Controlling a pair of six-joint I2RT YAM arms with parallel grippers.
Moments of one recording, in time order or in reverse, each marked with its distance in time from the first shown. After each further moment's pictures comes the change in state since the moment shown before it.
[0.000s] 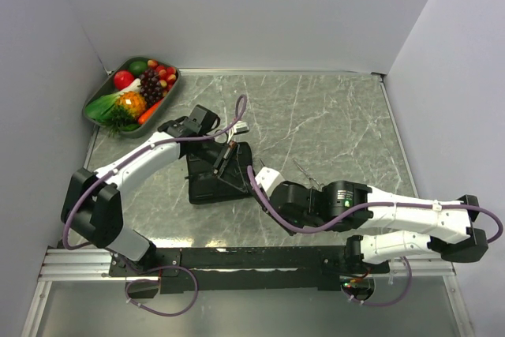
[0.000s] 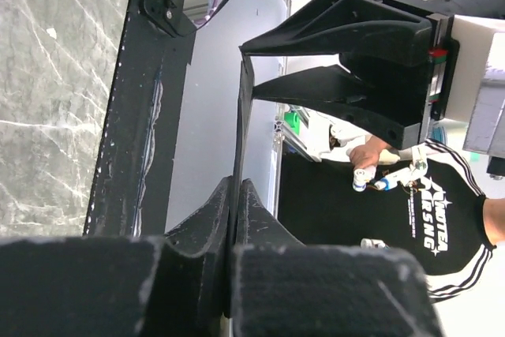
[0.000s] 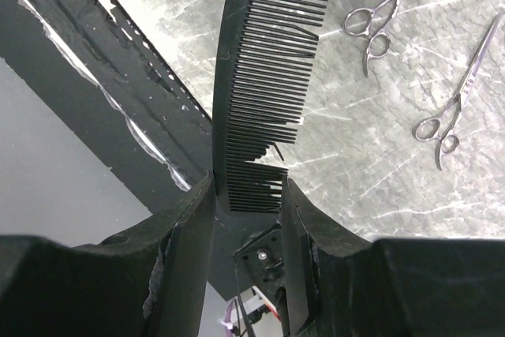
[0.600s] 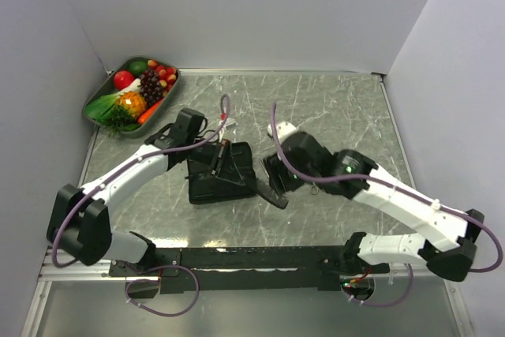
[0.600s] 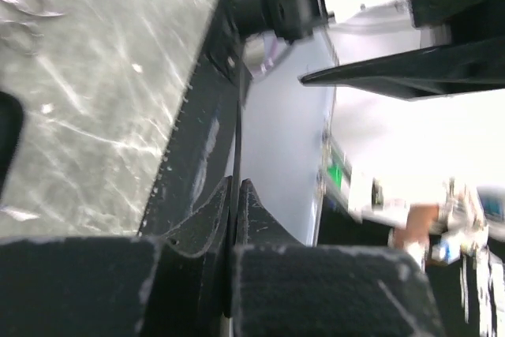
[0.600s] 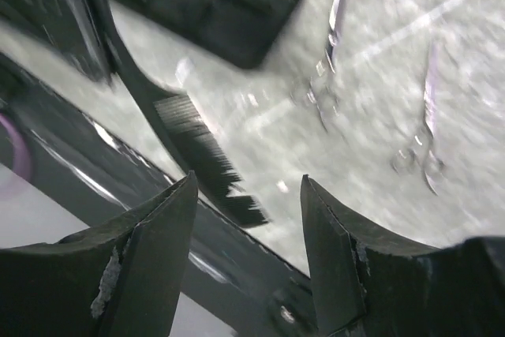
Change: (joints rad) left arm 0.038 -0.114 -0.138 0.273 -0.146 -0.186; right arm -0.377 0.024 0.055 0.141 -0.117 -0.012
